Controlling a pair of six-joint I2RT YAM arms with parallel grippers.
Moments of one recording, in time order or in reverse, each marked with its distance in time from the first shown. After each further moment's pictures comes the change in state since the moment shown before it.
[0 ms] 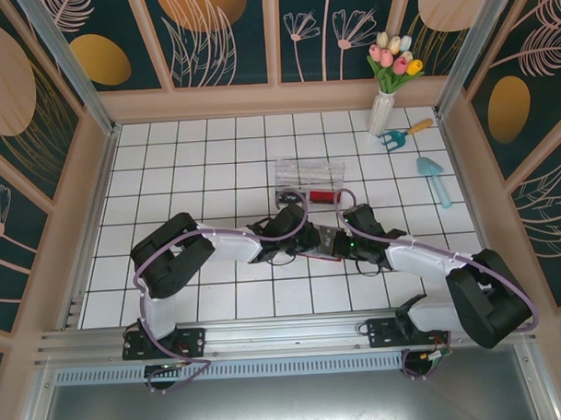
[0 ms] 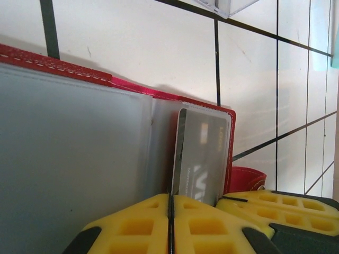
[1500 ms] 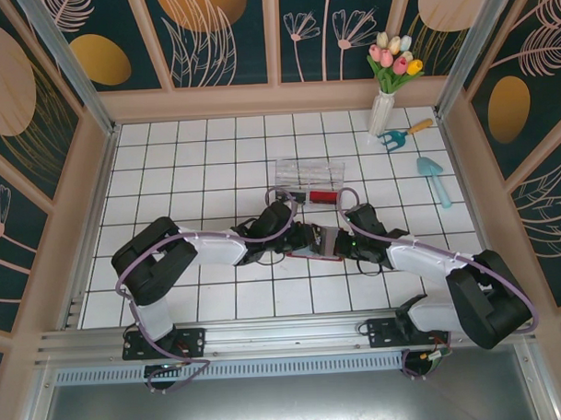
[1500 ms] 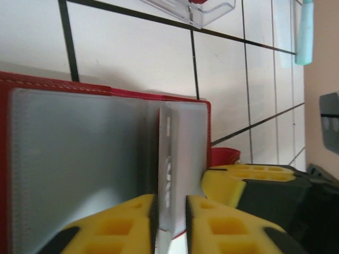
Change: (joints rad) left arm 0.049 -0.115 -0.122 0.090 0.086 0.045; right arm -0.024 -0.003 -0.002 -0.009 0.001 0.018
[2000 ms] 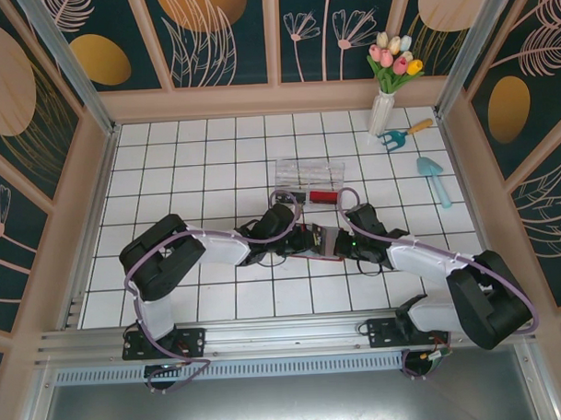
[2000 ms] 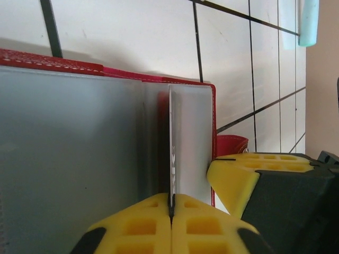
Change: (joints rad) left arm 0.000 0.052 0.004 0.032 0.051 0.018; right arm -0.001 -0.006 -0.002 -0.003 0.001 0.004
